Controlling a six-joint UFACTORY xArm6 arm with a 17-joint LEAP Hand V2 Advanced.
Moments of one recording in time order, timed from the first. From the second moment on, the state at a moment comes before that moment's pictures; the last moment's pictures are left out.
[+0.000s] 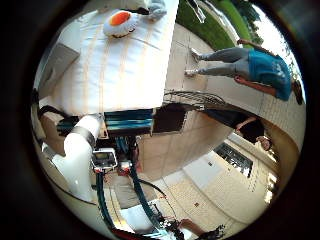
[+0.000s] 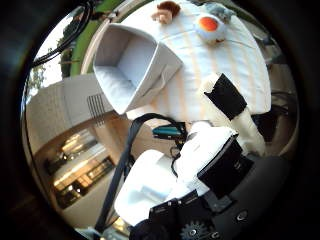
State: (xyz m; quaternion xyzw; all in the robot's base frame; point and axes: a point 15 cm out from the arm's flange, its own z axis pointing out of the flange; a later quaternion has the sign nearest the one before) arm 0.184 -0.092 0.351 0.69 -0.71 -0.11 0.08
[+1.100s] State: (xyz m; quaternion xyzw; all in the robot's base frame) arm 0.483 -0.207 0.179 0.56 -0.82 -0.06 0.05
